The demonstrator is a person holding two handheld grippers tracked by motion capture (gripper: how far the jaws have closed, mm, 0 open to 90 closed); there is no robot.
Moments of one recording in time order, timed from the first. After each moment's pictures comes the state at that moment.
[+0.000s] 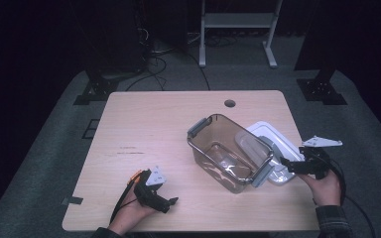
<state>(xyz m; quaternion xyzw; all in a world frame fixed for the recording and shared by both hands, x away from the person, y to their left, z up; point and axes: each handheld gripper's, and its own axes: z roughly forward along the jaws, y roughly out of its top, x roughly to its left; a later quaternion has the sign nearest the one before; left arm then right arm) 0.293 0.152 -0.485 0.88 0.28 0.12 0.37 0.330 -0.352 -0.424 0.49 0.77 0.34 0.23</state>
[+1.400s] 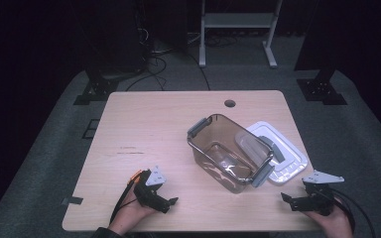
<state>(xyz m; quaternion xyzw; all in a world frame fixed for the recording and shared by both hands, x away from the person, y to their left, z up) 0.292 0.153 -0.485 0.88 0.28 0.12 0.37 0.257 -0.354 -0.478 0.47 0.80 0.33 0.19</state>
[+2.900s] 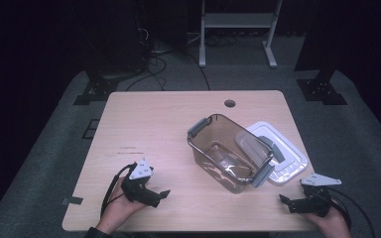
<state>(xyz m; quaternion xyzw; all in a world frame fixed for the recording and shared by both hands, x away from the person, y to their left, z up) 0.289 0.179 -0.442 0.86 0.29 0.13 0.40 0.257 -0.353 -0.489 0.47 0.80 0.34 0.19</state>
